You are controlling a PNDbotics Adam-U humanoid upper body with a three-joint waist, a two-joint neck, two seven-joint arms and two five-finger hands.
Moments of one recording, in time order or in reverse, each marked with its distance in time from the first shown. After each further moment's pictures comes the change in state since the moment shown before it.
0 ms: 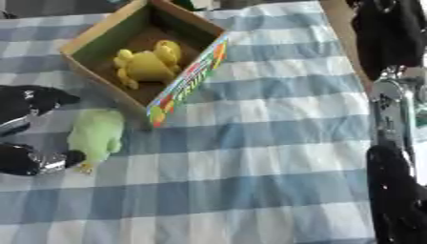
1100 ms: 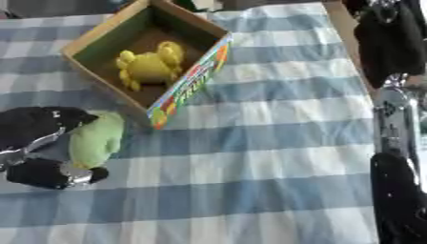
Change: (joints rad) left arm 0.006 -0.118 -0.036 0.035 -0.180 0.052 -0.103; right arm 0.008 0.000 -0.003 0.000 0.000 0.009 0.016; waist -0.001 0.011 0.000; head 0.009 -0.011
